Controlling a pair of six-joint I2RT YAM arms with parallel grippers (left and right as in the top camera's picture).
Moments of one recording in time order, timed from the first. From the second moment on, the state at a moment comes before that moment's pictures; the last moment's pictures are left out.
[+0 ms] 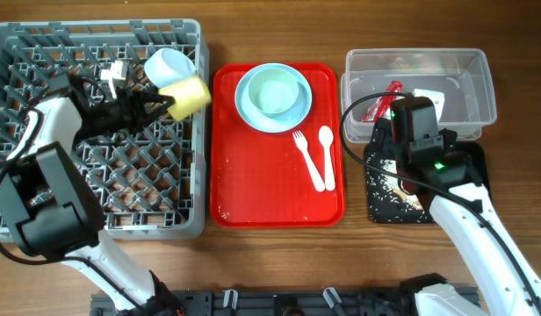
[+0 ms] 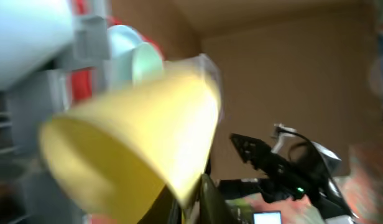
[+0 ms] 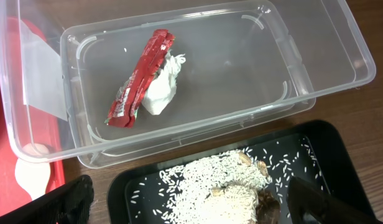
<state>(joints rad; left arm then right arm) 0.37 2.00 1.34 -0.91 1.35 0.21 0.23 1.22 0.88 -0.61 0.43 0.32</state>
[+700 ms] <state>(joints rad) 0.44 1.83 1.35 -0.91 0.96 -0.14 0.23 1.22 0.88 -0.61 0.43 0.32</state>
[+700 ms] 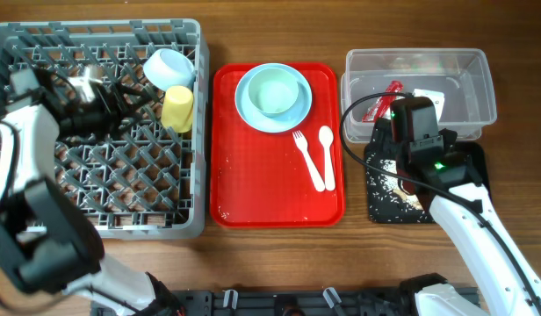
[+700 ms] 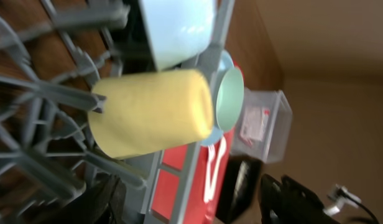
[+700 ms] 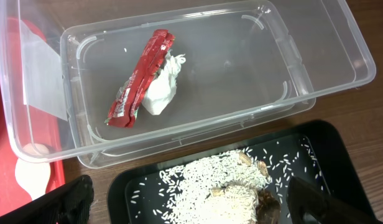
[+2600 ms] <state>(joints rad) -0.06 1.74 1.36 -0.66 -0.03 -0.43 0.23 1.22 0.88 -0.61 0.43 0.32</state>
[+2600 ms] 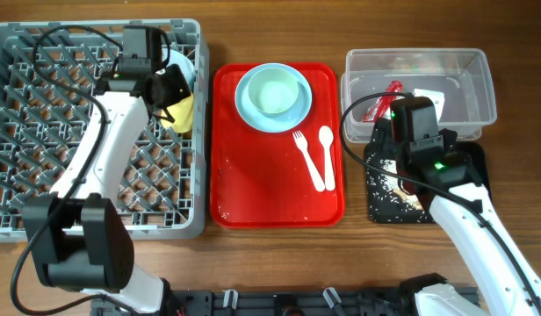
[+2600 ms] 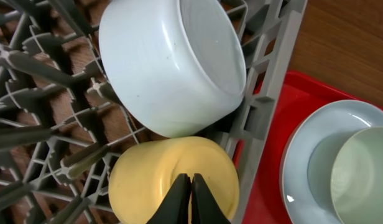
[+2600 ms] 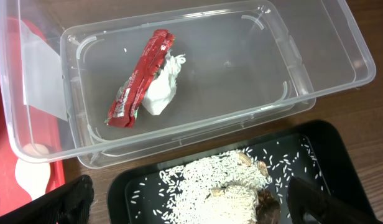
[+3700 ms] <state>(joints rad) -0.21 1.51 1.38 -0.63 0.17 -0.50 0.23 1.22 0.88 -0.61 0.43 0.32</state>
